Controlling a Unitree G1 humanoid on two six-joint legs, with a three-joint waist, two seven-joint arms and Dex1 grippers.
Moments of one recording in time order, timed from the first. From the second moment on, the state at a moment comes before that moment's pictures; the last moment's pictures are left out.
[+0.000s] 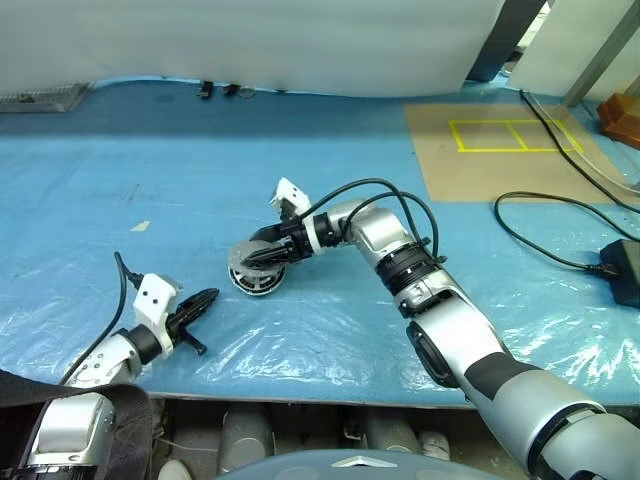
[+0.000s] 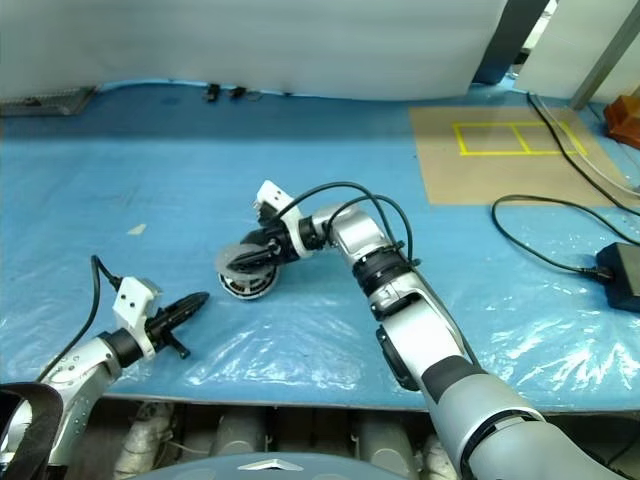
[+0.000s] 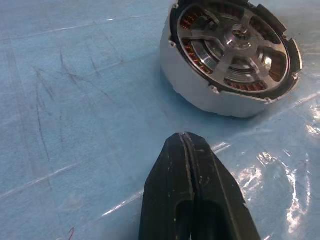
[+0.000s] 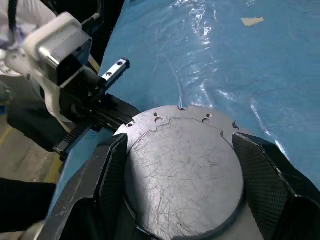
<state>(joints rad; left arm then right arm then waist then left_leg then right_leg) 0.22 0.51 0.17 -0.21 -0.37 0.24 -0.69 -1.00 -0.02 0.32 0.71 0.11 0.49 1.20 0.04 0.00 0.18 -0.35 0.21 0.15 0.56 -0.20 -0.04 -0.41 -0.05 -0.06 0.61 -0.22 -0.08</state>
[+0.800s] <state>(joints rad) 0.22 0.51 0.17 -0.21 -0.37 0.24 -0.69 -0.92 0.01 0.40 0.72 -0.04 0.26 1.06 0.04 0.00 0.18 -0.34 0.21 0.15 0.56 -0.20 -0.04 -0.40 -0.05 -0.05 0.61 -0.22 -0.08</state>
